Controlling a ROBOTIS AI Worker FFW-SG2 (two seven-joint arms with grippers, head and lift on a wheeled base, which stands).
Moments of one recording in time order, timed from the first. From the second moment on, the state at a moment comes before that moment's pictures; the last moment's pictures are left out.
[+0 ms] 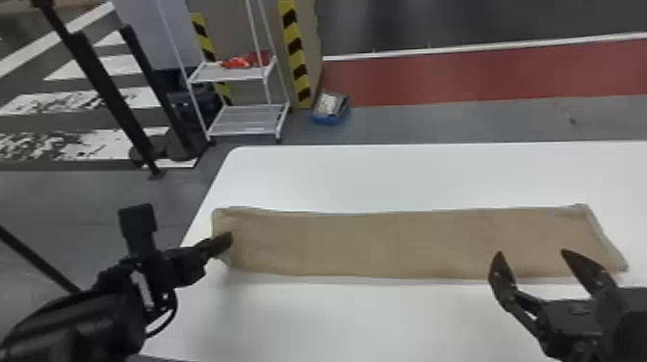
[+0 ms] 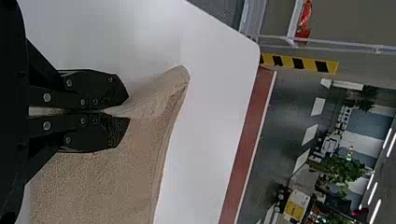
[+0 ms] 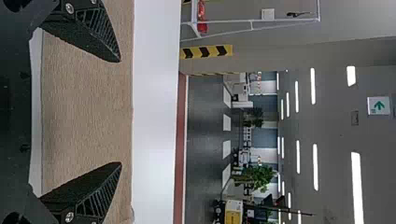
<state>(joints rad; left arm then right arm) 0.05 0.11 0.49 -1.78 0.06 0.83 -0.55 0.41 0.00 0.07 -1.86 0.03 0.03 0.06</state>
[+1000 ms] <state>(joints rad) -0.17 0.01 -0.16 -2.23 -0.14 1.49 -0.37 0.43 0.00 0.04 -1.87 0.00 0.02 0.06</state>
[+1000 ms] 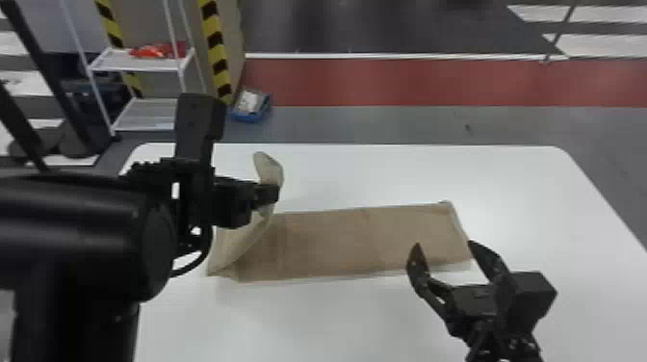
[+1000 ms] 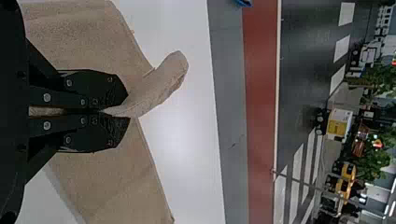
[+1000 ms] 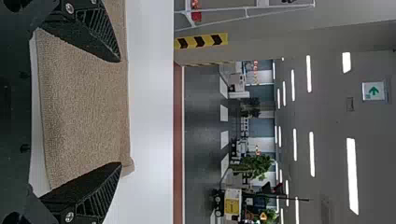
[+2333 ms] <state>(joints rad) -0.09 0.00 -0.61 -1.98 -0.22 1.09 0.02 0.40 -0.01 0.03 -1.90 -0.01 0.09 0.06</state>
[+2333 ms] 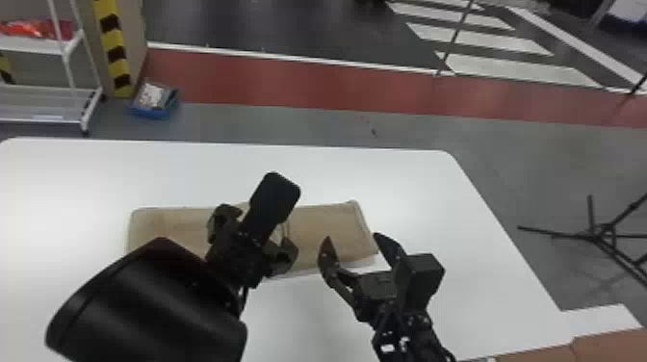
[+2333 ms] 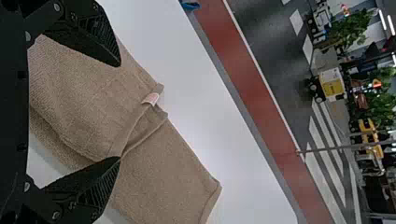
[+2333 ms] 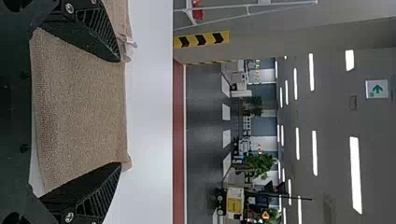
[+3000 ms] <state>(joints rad) 0.34 0.04 -0.16 -2.09 -0.04 0.27 0.05 0.09 0.00 0.15 -1.69 -0.01 0.36 0.21</state>
